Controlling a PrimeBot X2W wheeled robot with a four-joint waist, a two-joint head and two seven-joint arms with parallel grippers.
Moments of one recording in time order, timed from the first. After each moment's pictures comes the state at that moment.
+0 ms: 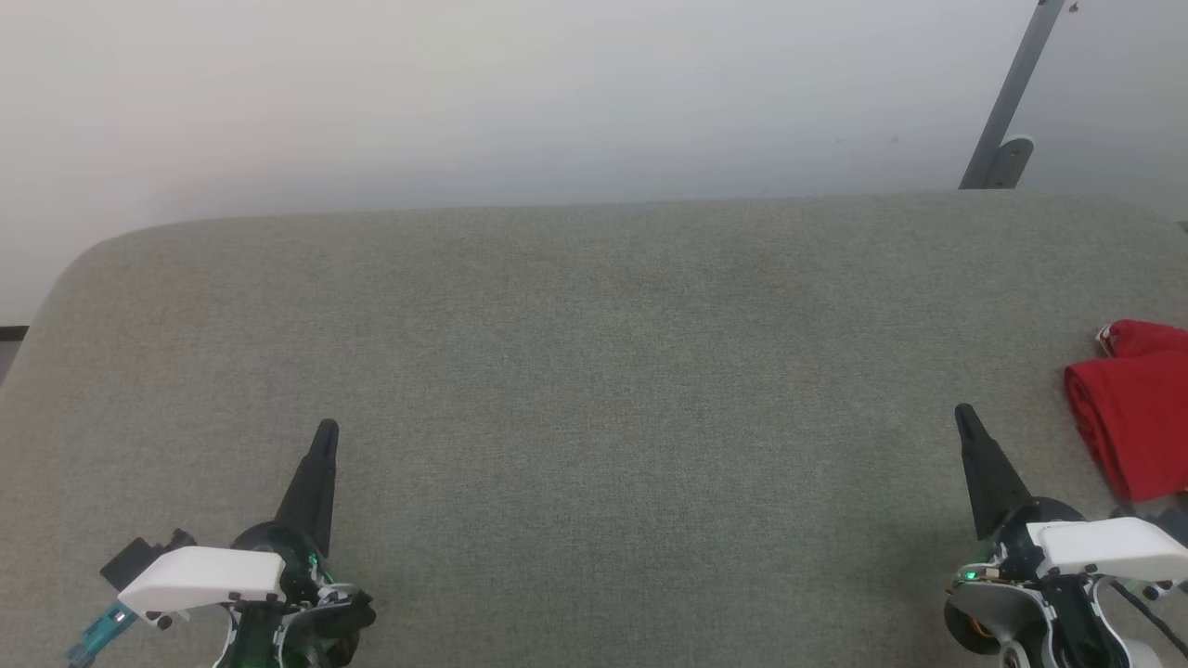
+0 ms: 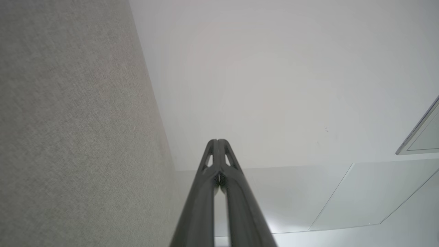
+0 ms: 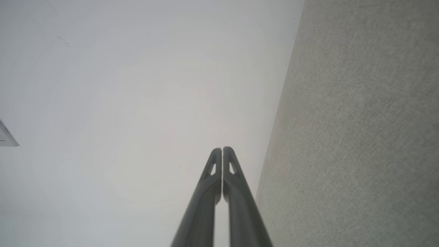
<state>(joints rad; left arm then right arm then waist) -0.10 0.06 0.10 0.25 -1.62 -0.13 0.10 -0.11 -0.05 -0.11 0.25 1.61 0.13 0.11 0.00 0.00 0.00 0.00</state>
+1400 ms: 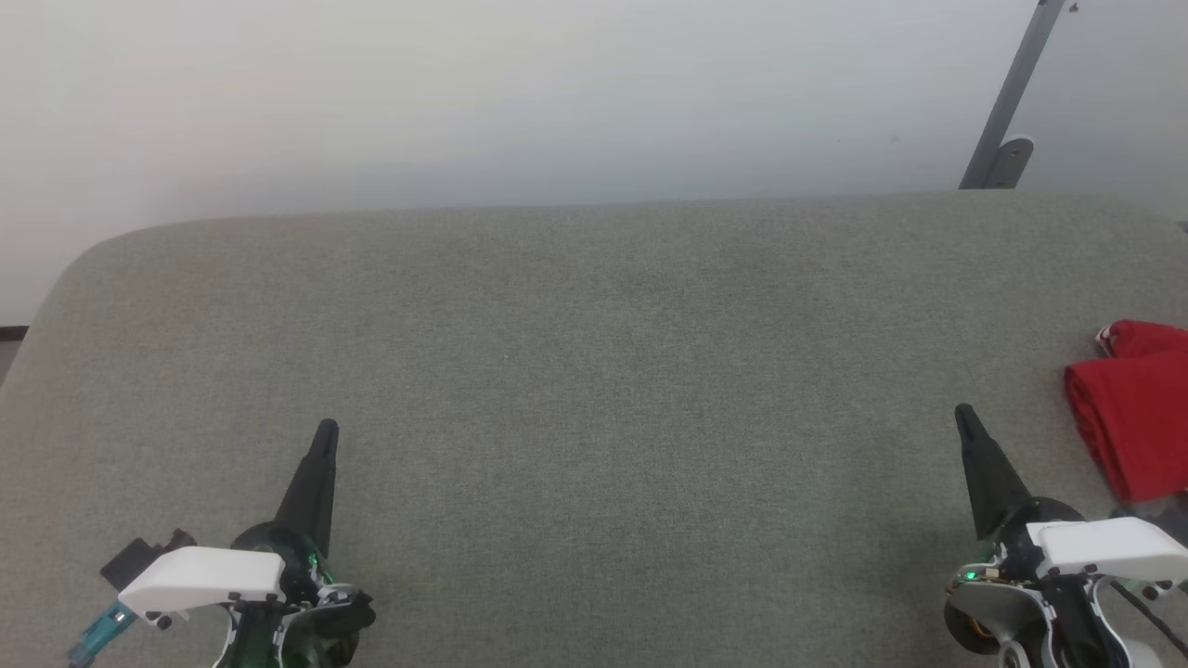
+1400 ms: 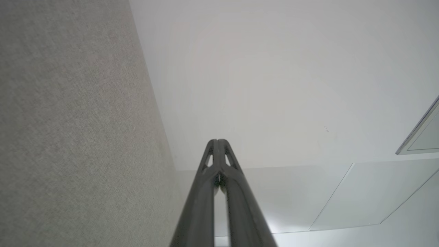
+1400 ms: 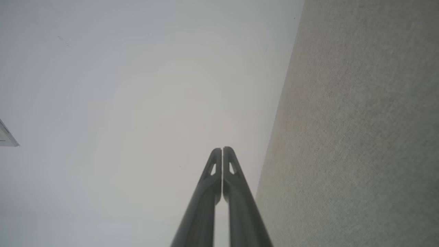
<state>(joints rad) -0.10 0.06 0.11 0.25 -1.62 -0.13 0.11 -0.11 -0.05 -0.11 0.25 1.61 0.13 0.11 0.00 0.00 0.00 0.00</state>
